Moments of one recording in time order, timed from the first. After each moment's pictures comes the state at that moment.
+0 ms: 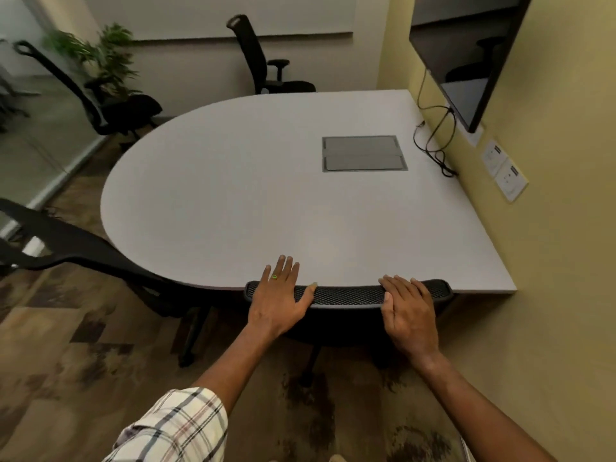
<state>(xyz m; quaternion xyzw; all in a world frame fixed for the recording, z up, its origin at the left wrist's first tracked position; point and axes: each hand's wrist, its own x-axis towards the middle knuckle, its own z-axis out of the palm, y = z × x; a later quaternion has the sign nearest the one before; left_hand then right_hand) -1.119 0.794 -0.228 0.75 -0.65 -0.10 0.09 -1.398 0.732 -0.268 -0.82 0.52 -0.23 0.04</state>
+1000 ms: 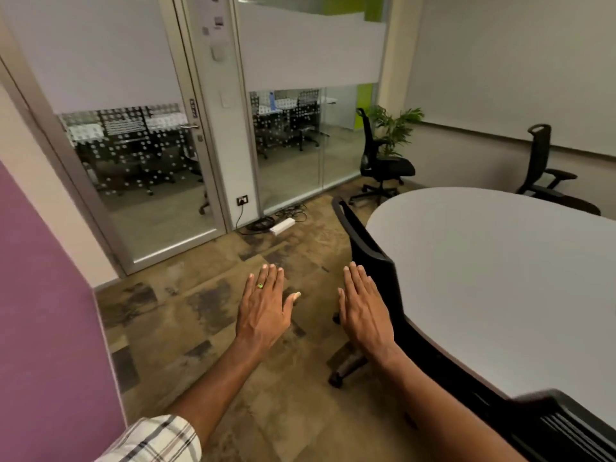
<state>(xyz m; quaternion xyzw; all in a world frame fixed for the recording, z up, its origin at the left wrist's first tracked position) -0.786 1.210 -0.137 0.95 -0.28 0.10 0.08 -0.882 1.010 -0.158 -0.96 0.11 -0.23 0.09</state>
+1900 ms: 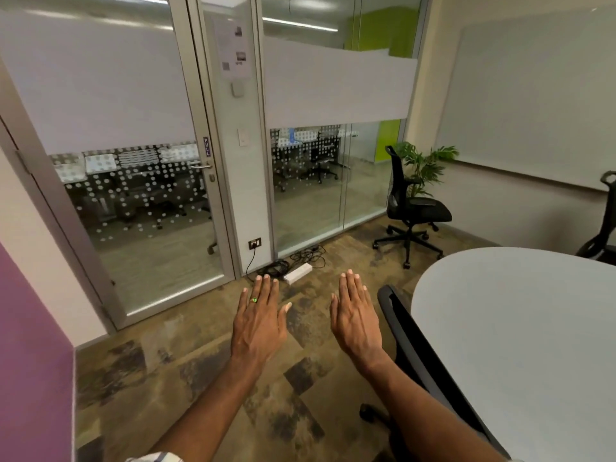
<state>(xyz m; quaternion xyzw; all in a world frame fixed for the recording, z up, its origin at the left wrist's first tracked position) -0.388 1.160 -0.108 0.96 -0.21 0.14 0.09 -0.440 0.959 -0.127 -0.96 0.11 -0.22 0.12</state>
